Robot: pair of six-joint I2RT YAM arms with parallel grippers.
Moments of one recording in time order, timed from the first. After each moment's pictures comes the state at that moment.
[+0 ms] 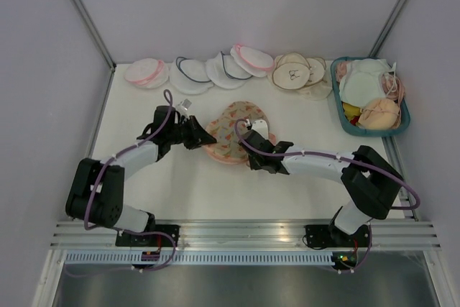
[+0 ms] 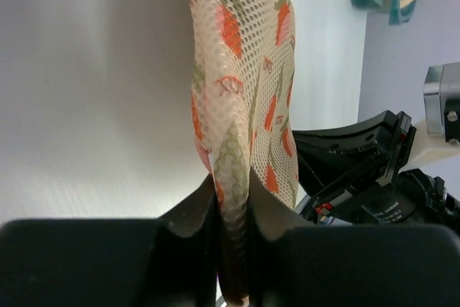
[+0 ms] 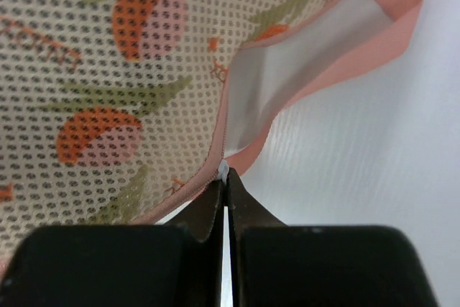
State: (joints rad) left arm -0.26 1.40 0.66 0.08 0.60 -0.73; right arm 0.90 1.62 0.91 -0.31 0.38 0.59
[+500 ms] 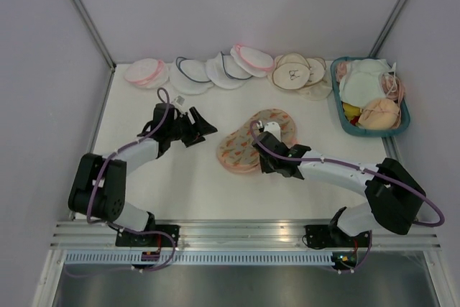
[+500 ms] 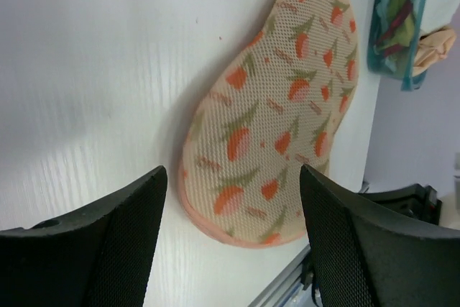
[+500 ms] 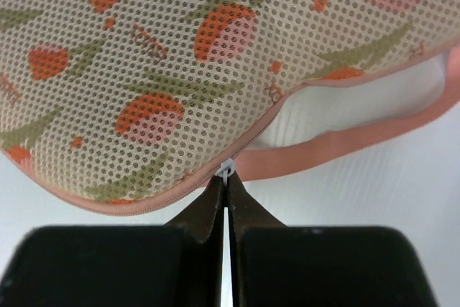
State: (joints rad) left arm -0.25 1.54 0.76 0.14 0.49 -0.77; right arm 0.87 1.43 0.81 -0.38 0.36 0.57
